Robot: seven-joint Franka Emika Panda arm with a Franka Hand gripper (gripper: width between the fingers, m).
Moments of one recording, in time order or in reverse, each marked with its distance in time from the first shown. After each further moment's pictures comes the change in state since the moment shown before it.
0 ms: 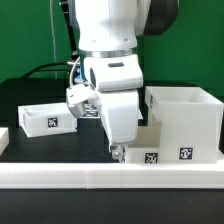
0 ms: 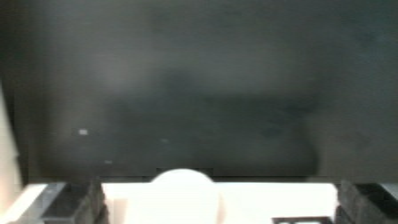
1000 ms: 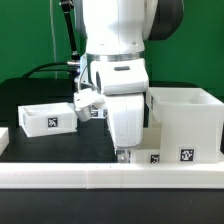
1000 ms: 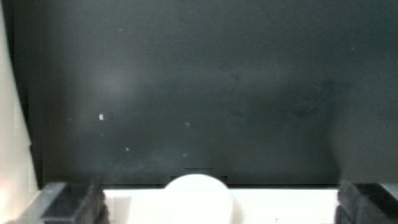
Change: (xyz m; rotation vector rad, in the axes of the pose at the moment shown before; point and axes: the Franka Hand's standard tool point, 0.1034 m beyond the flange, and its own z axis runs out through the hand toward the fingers) arm 0.010 0.004 0.005 -0.025 0.003 0.048
